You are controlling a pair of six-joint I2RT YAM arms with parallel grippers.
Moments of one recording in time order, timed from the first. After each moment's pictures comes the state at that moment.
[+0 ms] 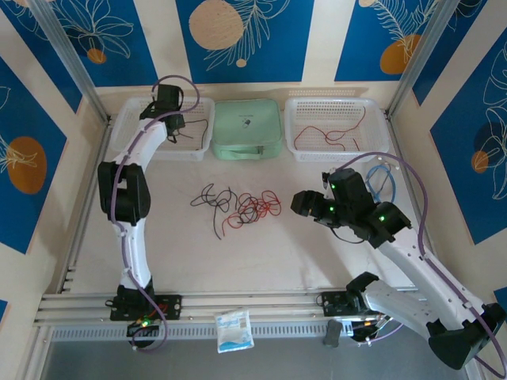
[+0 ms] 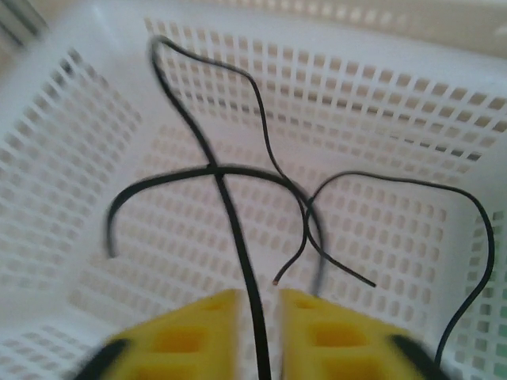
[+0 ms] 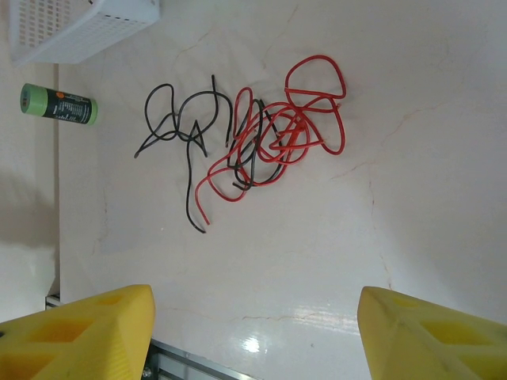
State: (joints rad) left arm -0.14 2.17 1.95 -0.60 -0.34 -0.30; right arm 0.56 0.87 0.94 -0.86 -0.16 0.83
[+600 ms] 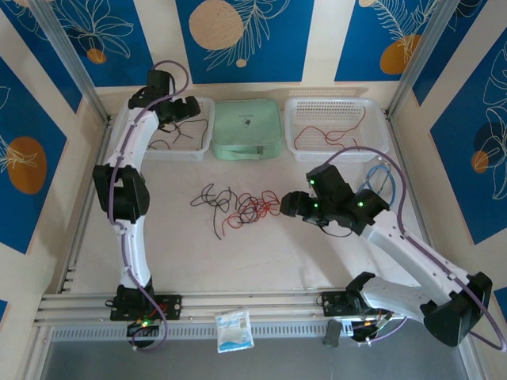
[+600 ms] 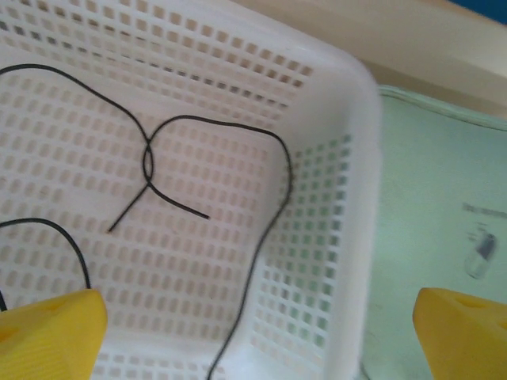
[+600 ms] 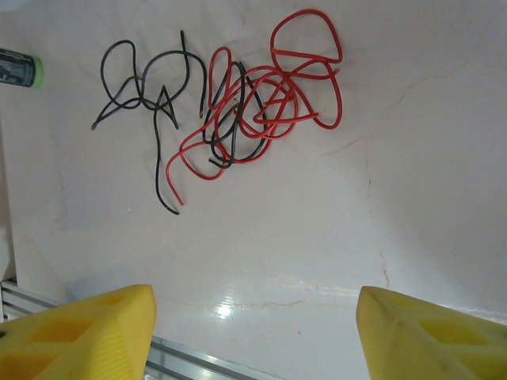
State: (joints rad) left arm -0.11 2.16 2.19 -0.85 0.11 -0.40; right arm 0.66 1.07 1.02 -0.89 -0.12 0.84
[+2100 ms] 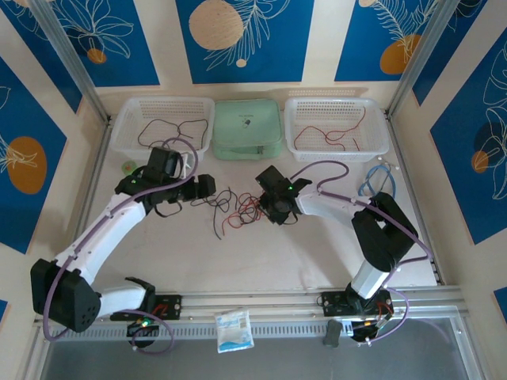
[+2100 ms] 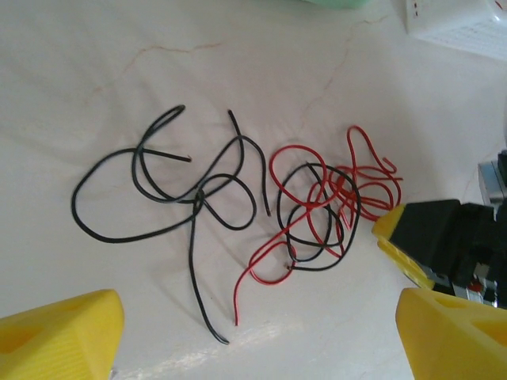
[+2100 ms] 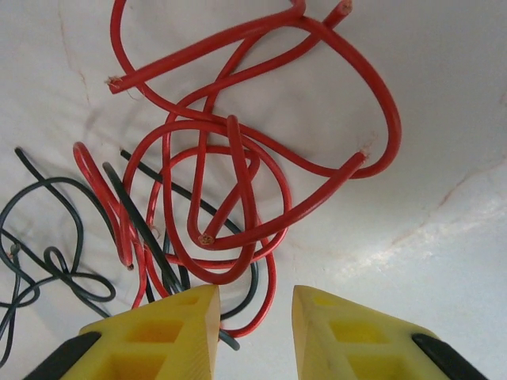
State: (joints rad) left arm -0.40 1.22 1.03 -0.71 0.23 -0.50; right arm 0.73 1.68 1.05 -0.52 0.00 1.45
